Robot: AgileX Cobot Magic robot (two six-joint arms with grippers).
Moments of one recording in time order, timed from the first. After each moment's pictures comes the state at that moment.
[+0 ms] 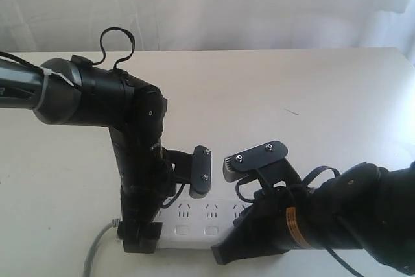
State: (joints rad) left arm -0.63 1.91 -1.21 -0.08 0.93 0.94; right arm 0.75 1.59 -0.52 -1.73 -0.05 1.94
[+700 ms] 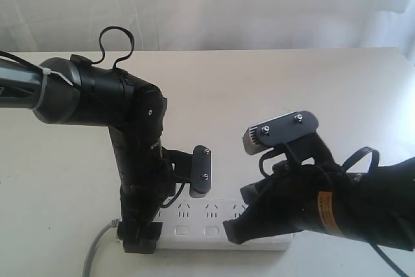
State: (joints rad) left arm -0.63 1.91 -1.21 -0.08 0.93 0.94; right arm 0.75 1.31 -0.49 -1.73 0.00 1.94
